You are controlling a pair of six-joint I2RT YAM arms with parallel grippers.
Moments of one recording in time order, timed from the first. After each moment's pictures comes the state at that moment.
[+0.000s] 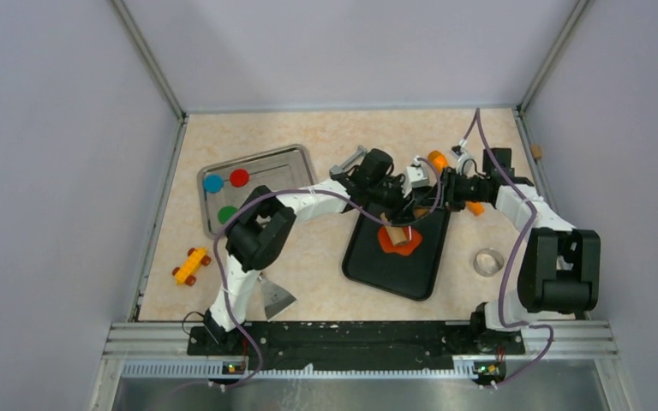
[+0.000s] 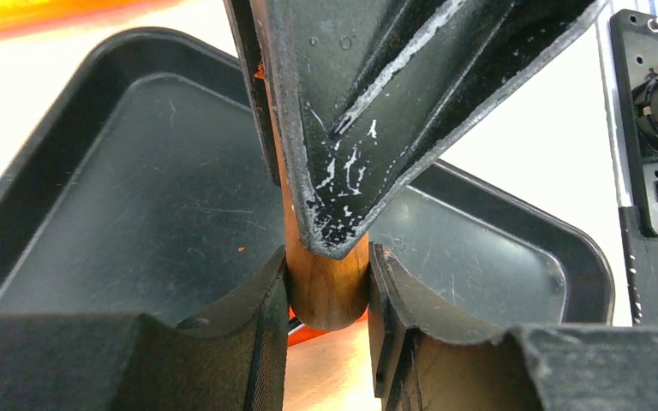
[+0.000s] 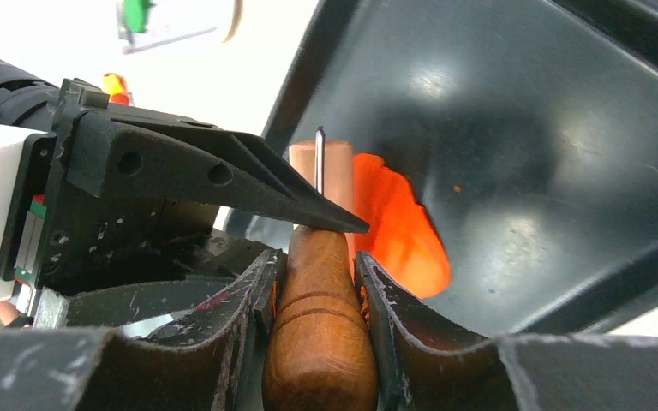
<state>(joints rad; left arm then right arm) -0.81 2.12 1.56 -0.04 0.73 0.18 -0.05 1.47 0.94 -0.42 -0.88 0.15</state>
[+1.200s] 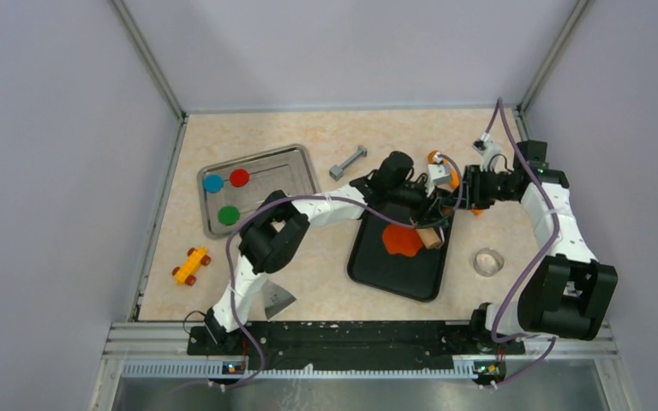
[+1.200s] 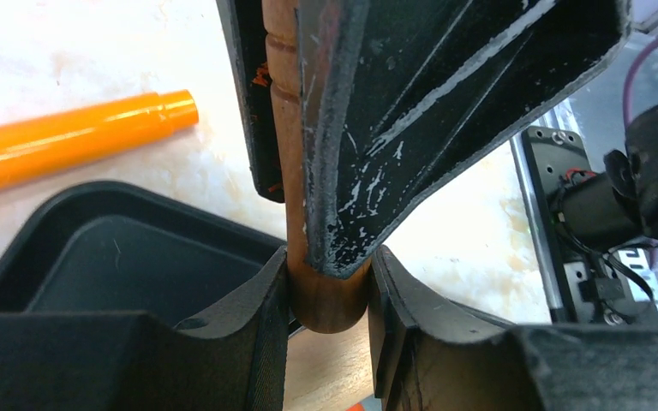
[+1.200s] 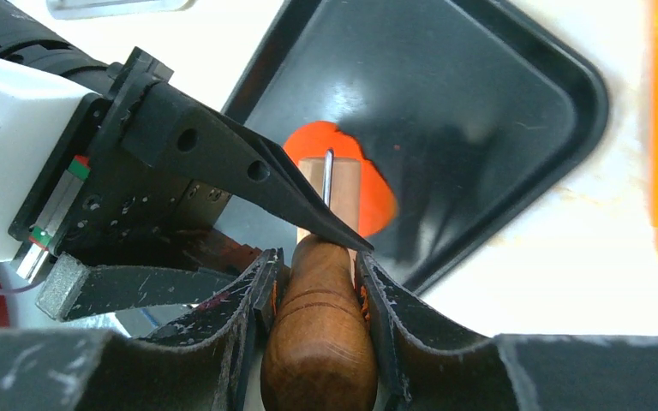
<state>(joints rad) -0.90 2.26 1.73 0.17 0.76 -0.04 -0.20 1.37 1.09 -0.83 -0.80 -0.24</state>
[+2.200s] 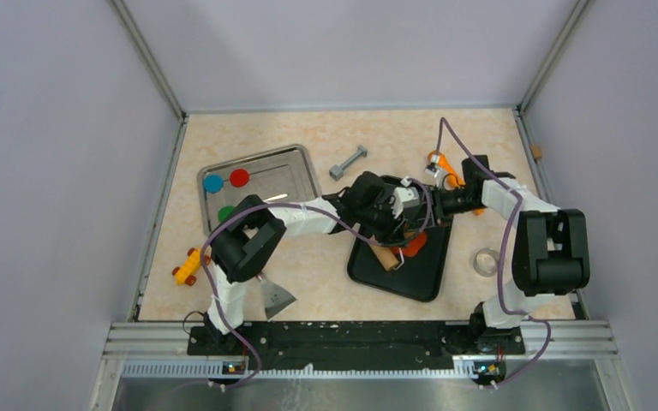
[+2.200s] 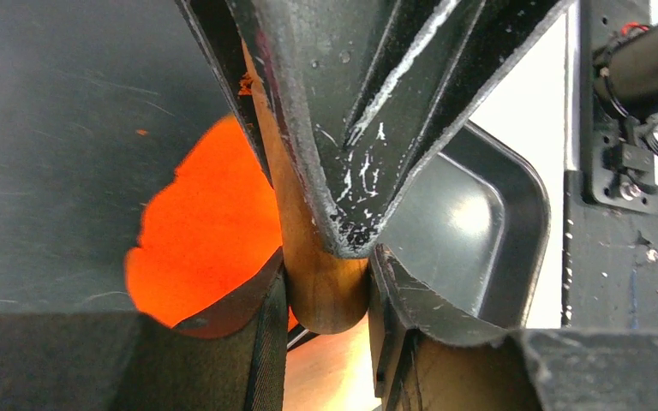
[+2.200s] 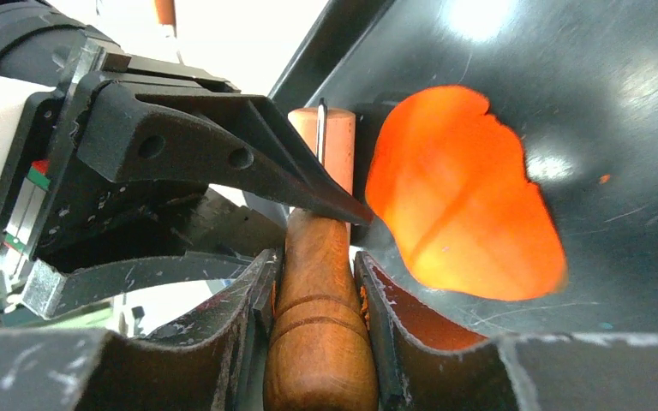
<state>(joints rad) -0.86 1.99 1.25 0.10 0.68 0.04 0.04 1.61 0.95 -0.68 -0.99 -0.20</state>
